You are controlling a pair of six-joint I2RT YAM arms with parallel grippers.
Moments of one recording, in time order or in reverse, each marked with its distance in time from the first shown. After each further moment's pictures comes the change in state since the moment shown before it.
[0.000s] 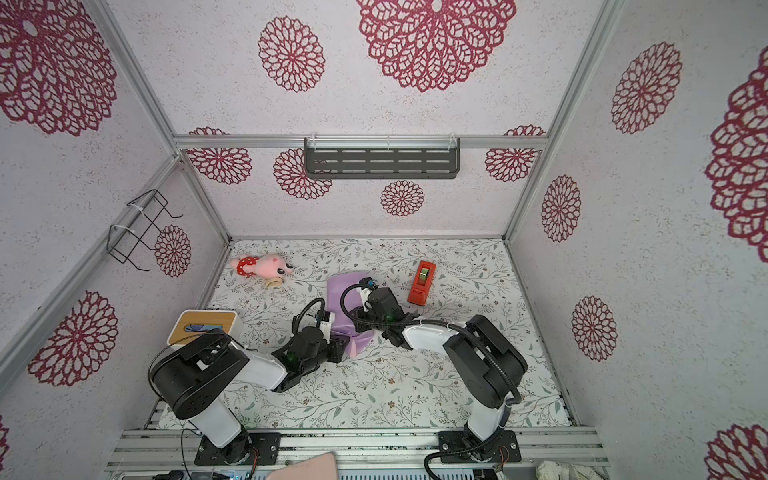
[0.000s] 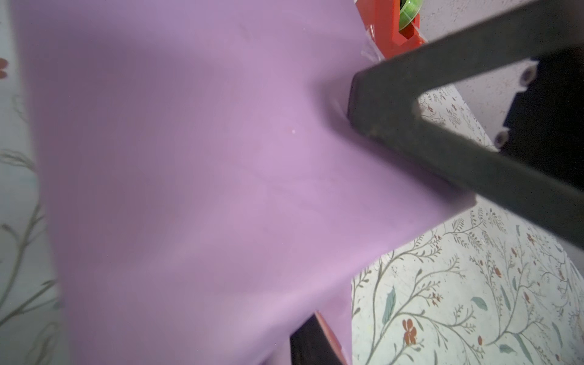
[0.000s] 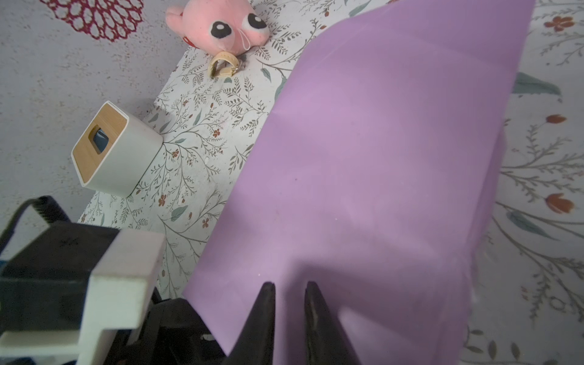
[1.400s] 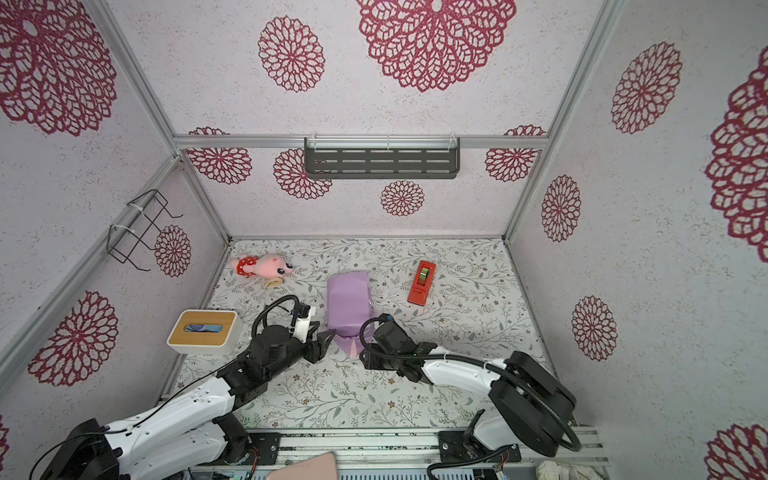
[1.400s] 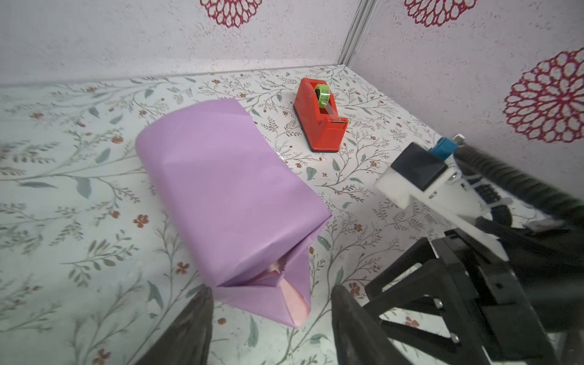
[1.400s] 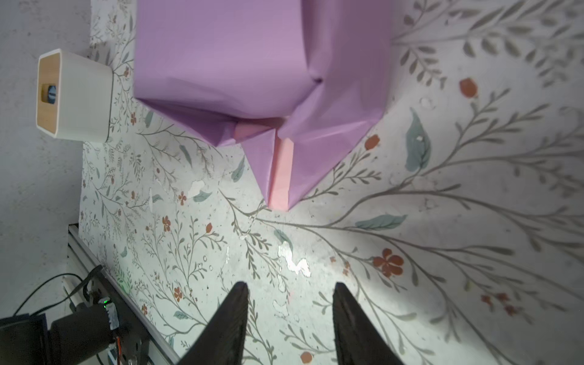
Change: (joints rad) left arm 0.002 -0.755 -0.001 -0.579 -0.084 0.381; right arm 0.158 -0.298 -0.272 -0.260 0.097 0.455
